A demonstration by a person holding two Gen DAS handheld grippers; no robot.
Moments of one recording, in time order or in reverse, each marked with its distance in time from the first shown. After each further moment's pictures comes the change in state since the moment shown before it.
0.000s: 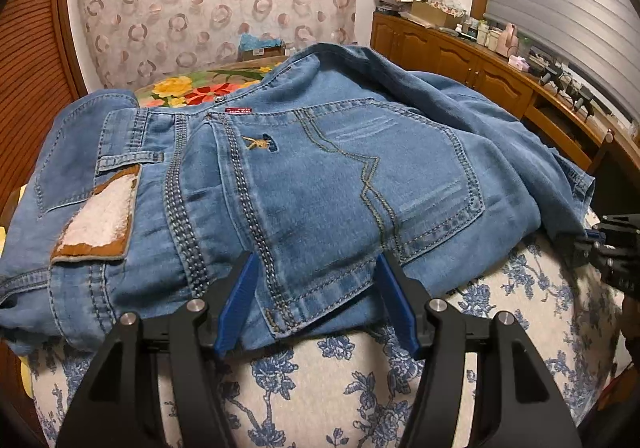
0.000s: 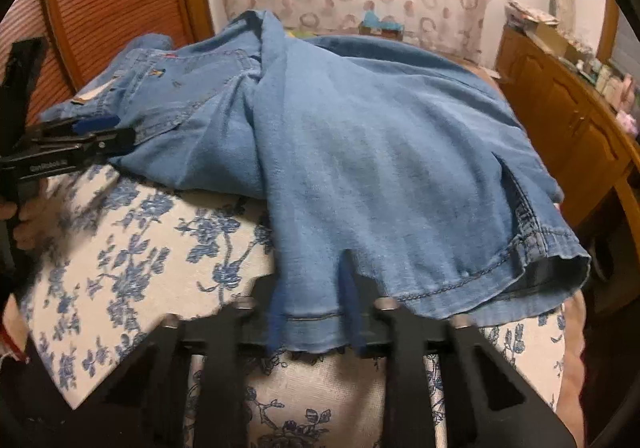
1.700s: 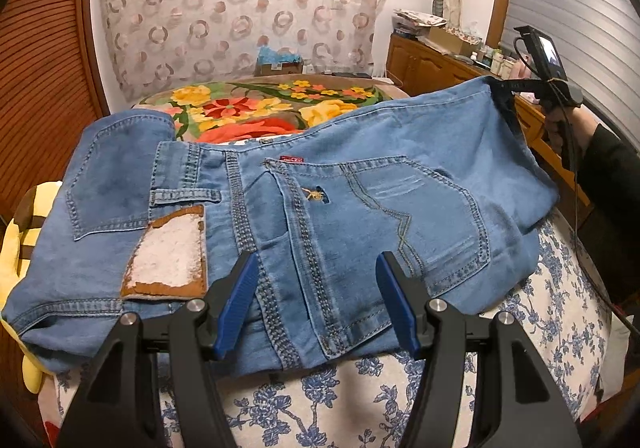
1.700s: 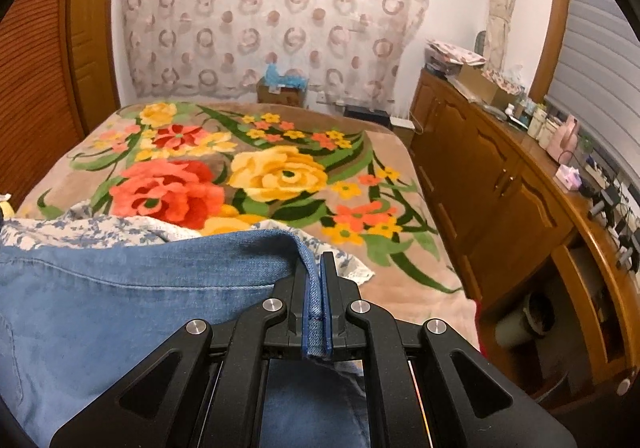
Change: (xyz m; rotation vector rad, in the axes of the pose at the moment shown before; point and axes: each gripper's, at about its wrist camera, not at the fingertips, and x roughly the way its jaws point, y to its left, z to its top) left arm -0.018 0.034 0.025 -0.065 -0.058 0.018; right arm 0.062 -0.187 0.236 0.066 -0.157 -0.328
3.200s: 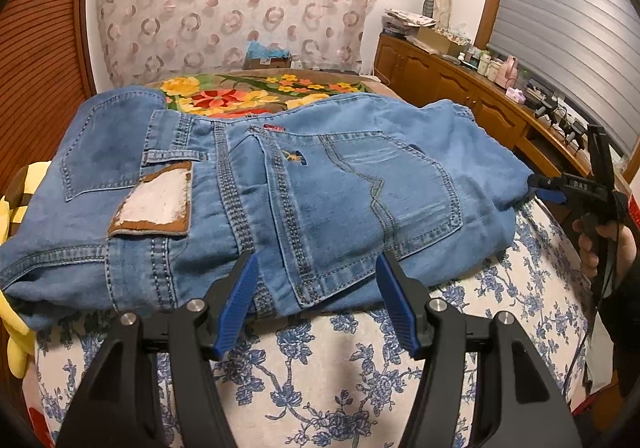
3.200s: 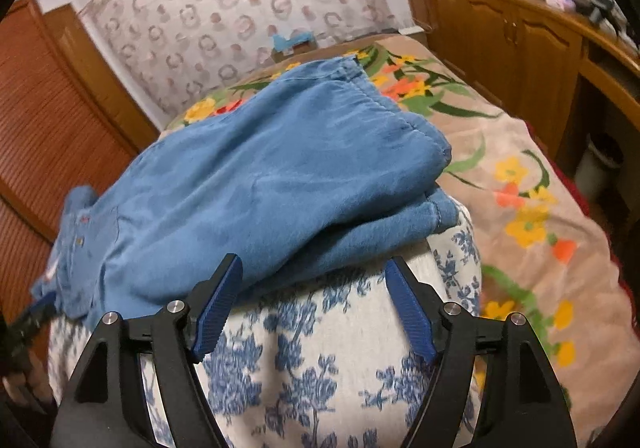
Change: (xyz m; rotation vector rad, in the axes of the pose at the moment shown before) left arm -0.020 -0.008 -0.031 -0.016 0.008 -0.059; right arm -0.092 -0.009 -0.183 0.424 0.138 0.287
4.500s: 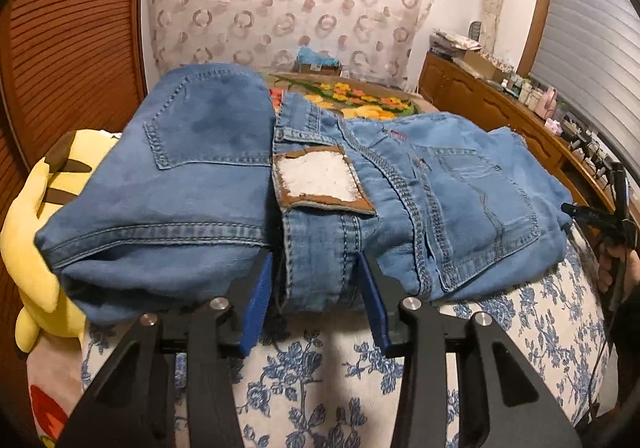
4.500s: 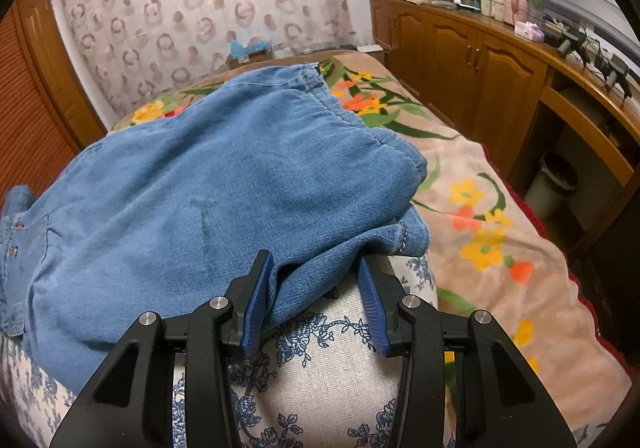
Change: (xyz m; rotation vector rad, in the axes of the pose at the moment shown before) left arm -0.009 0.090 -0.018 -0.120 -0.031 0.097; right arm 0.017 0.004 0.007 -0.068 -0.056 -0.235
